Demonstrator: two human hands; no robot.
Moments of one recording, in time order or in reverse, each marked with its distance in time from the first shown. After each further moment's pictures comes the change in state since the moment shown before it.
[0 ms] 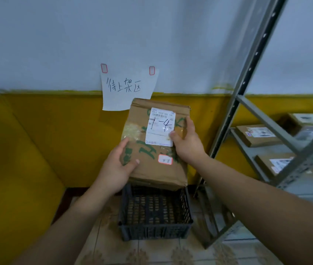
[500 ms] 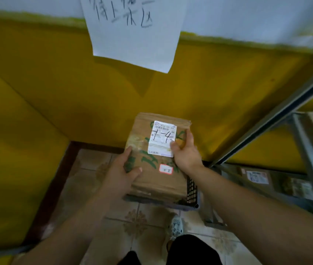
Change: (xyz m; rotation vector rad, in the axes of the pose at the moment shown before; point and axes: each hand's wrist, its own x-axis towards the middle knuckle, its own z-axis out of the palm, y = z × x) left_hand 0.109 -0.132 0.104 0.037 -0.035 -0.461; right_hand 0.141 0.157 0.126 -0.119 -0.375 0.285
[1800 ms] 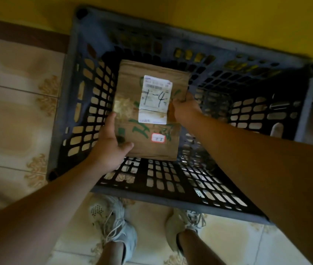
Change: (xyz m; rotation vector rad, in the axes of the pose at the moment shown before) left_hand 0.318 -0.424 0.233 0.182 -0.165 -0.360; right_hand 0.360 0.318 0.331 -0.107 -0.274 0.333
